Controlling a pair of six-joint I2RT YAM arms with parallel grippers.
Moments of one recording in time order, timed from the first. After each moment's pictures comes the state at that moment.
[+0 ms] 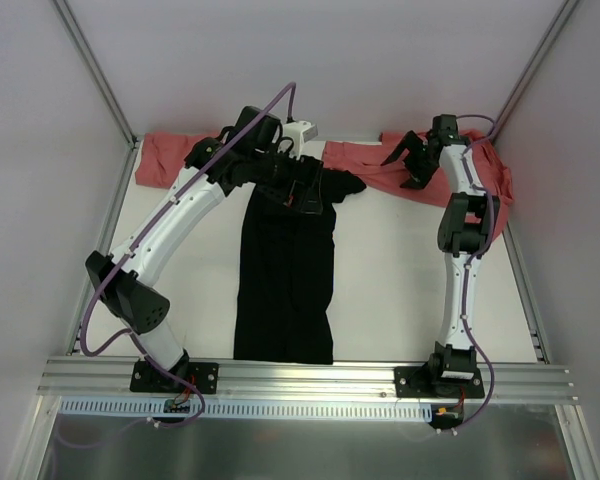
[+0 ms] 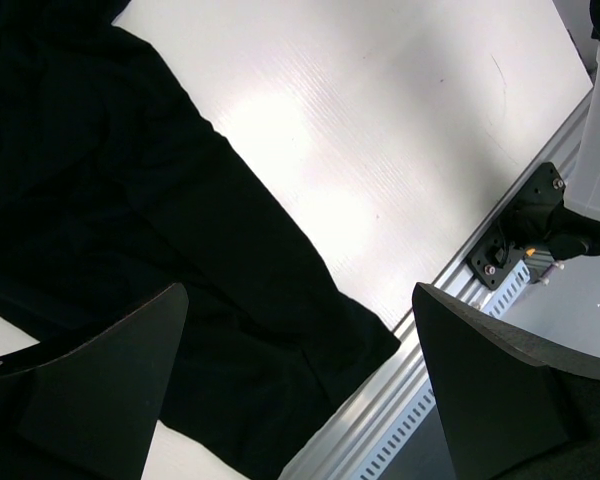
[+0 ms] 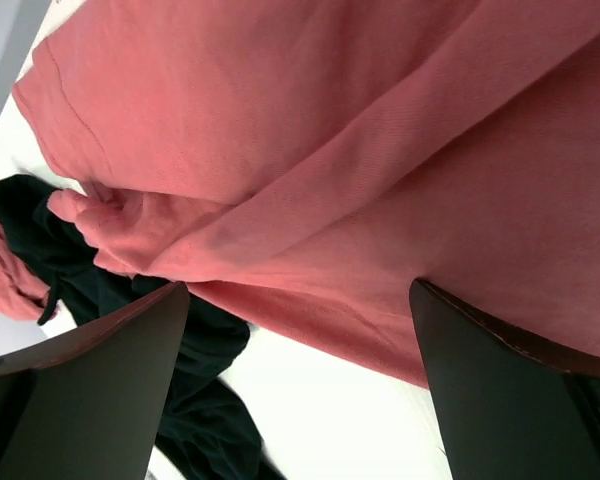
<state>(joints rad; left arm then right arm) -0.61 1.68 1.88 -0.98 0.39 -0.15 -0.04 2.59 2.40 -0.83 -0.39 0.63</state>
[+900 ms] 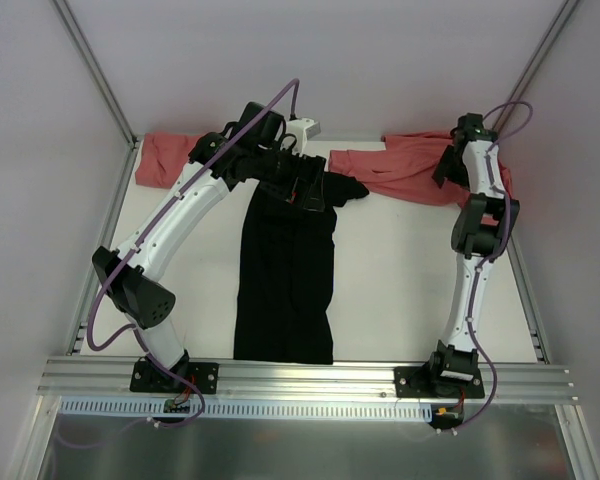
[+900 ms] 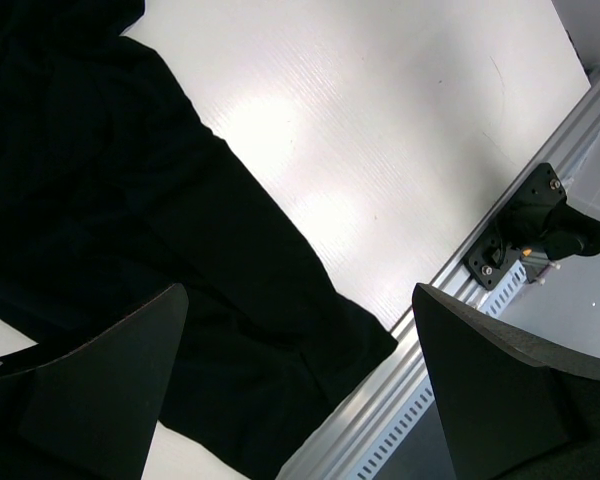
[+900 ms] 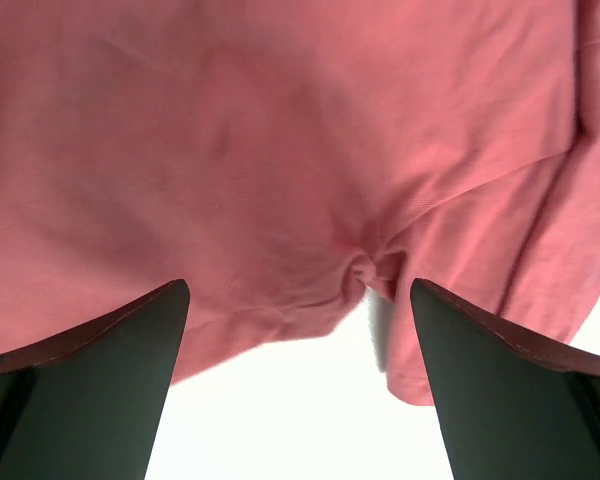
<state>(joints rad) -0.61 1.74 1.96 -1.02 0.39 -0.15 -0.13 2.53 2.41 -1.08 0.32 0.35</state>
